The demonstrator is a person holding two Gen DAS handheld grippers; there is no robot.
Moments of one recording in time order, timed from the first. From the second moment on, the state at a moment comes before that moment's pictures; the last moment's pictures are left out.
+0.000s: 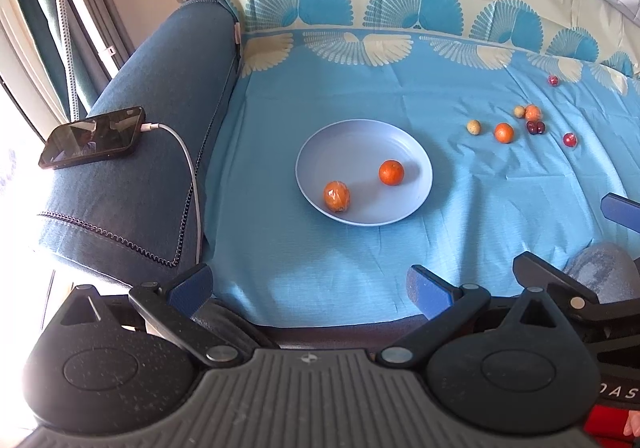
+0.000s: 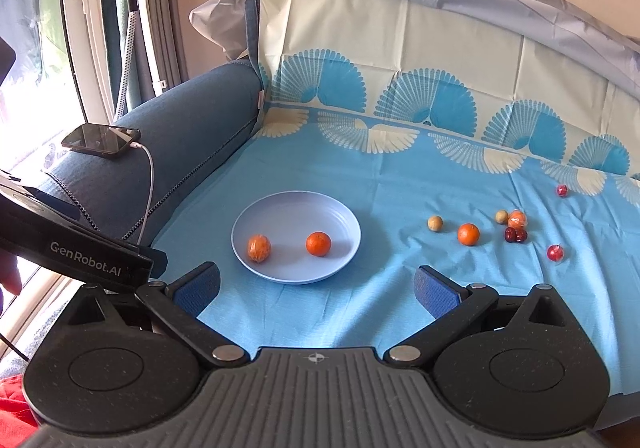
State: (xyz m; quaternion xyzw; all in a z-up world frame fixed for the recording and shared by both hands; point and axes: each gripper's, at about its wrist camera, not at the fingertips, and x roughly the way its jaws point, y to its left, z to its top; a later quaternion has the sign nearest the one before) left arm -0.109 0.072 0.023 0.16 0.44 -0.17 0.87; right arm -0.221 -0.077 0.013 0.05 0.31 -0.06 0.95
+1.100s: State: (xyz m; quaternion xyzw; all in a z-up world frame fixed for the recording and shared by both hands) left arm -0.077 -0.005 0.001 0.21 0.46 -0.19 0.84; right arm -0.214 -0.154 -0.036 0.14 0.31 -0.19 0.92
